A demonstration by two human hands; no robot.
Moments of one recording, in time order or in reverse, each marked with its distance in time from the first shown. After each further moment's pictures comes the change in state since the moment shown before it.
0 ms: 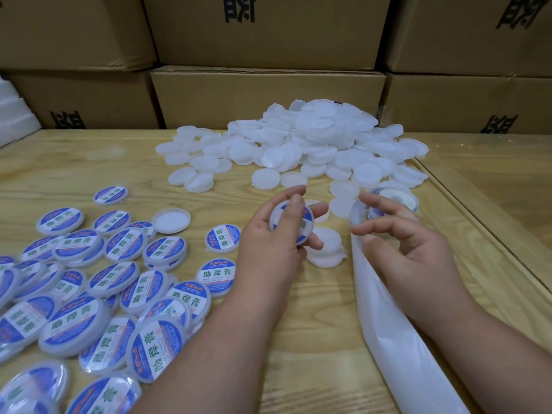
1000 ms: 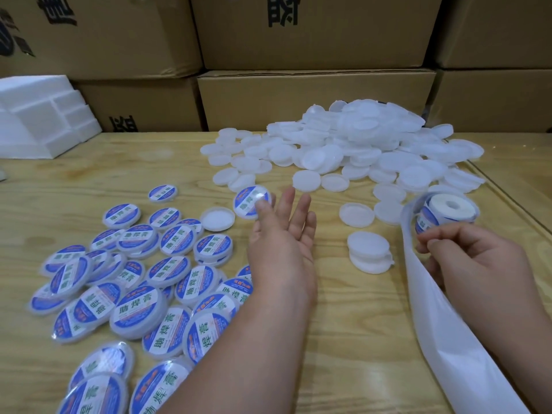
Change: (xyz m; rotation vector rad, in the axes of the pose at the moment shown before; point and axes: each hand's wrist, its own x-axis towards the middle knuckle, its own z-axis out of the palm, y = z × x) left_hand 0.017 0.008 -0.020 -0.669 0.473 -0.050; right_hand 0.001 0.000 0.003 -0.057 0.196 0.268
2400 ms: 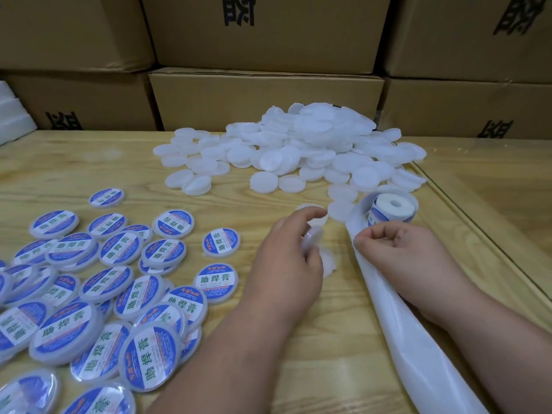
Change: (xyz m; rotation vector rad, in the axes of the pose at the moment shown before) left_hand -0.015 -0.030 -0.014 1.450 -0.595 0.483; right_hand 0.021 -0.003 -0.007 -0.154 -0.264 0.099
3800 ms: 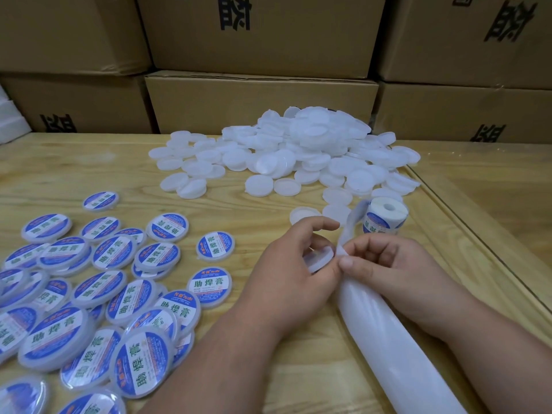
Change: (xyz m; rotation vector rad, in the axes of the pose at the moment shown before) left_hand -0.004 0.009 0.000 -0.239 -0.156 -0.005; right_hand -0.013 -0.003 -0.003 0.309 -0.330 -0.137
